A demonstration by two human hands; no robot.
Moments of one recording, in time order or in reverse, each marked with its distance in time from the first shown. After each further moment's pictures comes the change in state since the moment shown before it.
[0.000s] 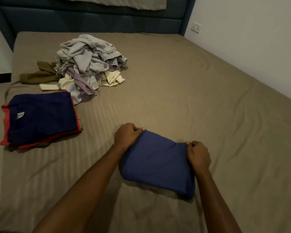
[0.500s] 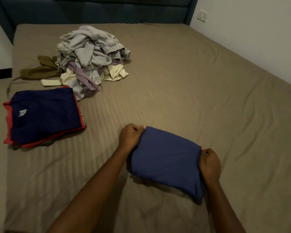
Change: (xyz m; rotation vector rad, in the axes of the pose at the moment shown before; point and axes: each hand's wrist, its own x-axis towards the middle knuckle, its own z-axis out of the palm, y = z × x) left_hand -0.010 -0.014 0.009 -0.290 0.079 -0.133; right_hand -0.018 0.039 0.016 0.105 0.094 0.043
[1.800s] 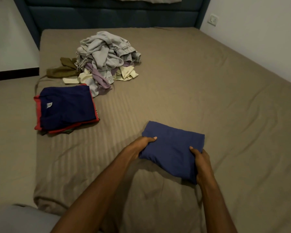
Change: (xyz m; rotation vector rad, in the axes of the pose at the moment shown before) left_hand -0.077 0.019 -0.013 -0.603 -0.516 -0.508; right_hand -0.042 -0.017 -0.011 0.800 -0.418 0.275
